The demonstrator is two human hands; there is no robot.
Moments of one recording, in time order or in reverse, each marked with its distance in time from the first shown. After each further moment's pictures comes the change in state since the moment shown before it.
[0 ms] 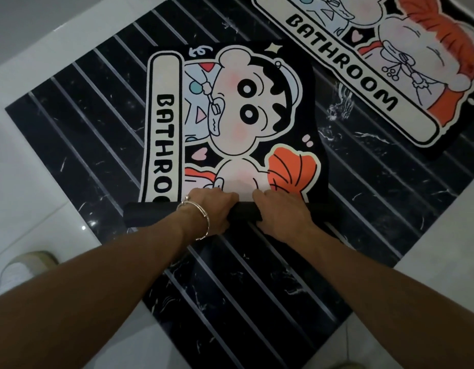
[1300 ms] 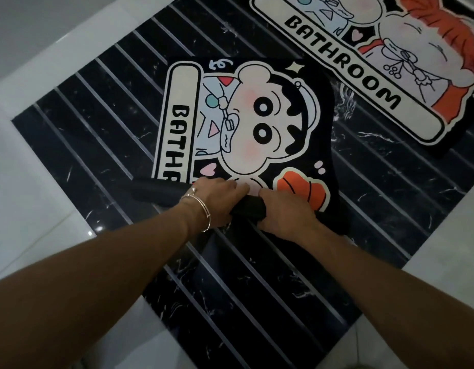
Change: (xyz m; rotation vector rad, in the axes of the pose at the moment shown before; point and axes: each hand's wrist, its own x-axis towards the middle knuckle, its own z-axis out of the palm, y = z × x) left_hand 0.007 -0.002 -0.019 0.189 0.111 0.114; right_hand 0.002 0.005 -0.012 0.252 -0.062 0.131
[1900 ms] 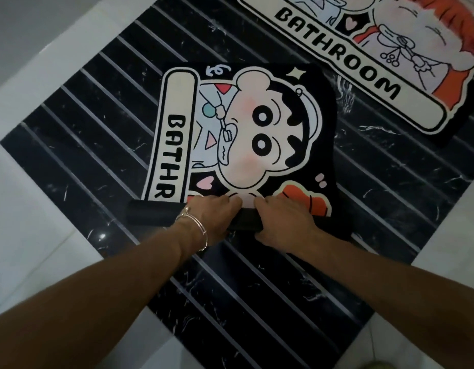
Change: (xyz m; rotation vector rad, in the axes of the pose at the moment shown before) left_hand -0.006 -0.012 0.017 -0.061 -0.114 -0.023; right_hand 0.005 -0.018 0.010 -0.090 0.048 -0.070
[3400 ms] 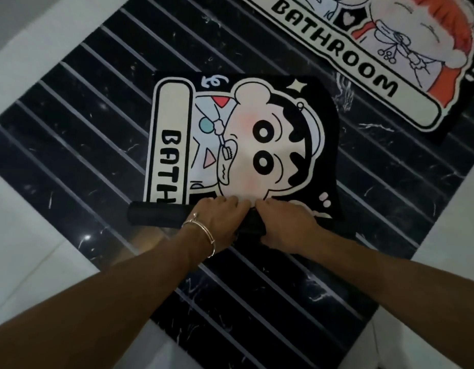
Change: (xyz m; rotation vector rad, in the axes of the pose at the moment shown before) left_hand 0.005 -0.005 0.002 0.002 0.086 0.129; right_hand 0.011 -0.001 0.006 0.004 -0.148 0.057
